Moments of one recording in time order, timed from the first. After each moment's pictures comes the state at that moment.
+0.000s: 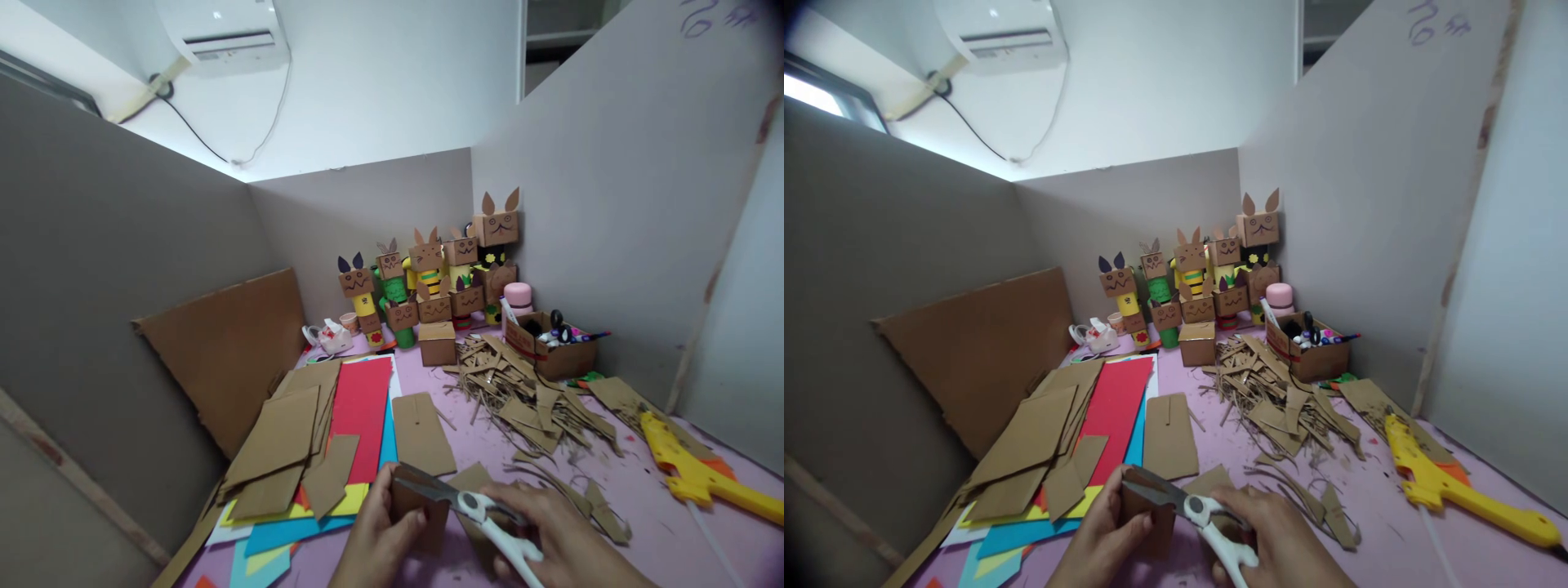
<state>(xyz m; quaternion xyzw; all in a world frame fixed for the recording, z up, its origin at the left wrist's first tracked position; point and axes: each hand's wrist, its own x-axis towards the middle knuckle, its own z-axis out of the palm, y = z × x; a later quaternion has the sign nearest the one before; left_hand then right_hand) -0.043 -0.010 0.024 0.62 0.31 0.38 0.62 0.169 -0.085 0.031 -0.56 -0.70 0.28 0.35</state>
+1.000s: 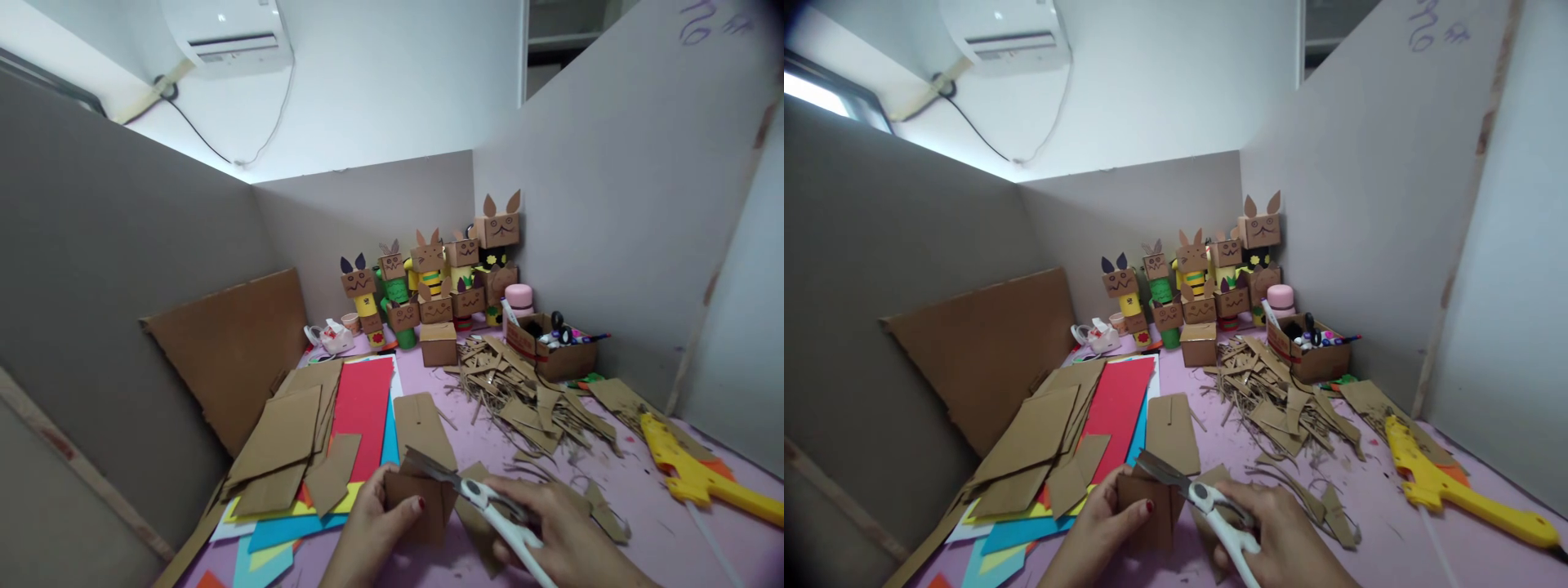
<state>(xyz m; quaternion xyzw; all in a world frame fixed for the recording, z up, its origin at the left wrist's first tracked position) -0.046 -0.006 0.029 0.56 0.37 0.38 0.64 0.166 -0.085 0.039 -0.56 -0.69 0.29 0.37</state>
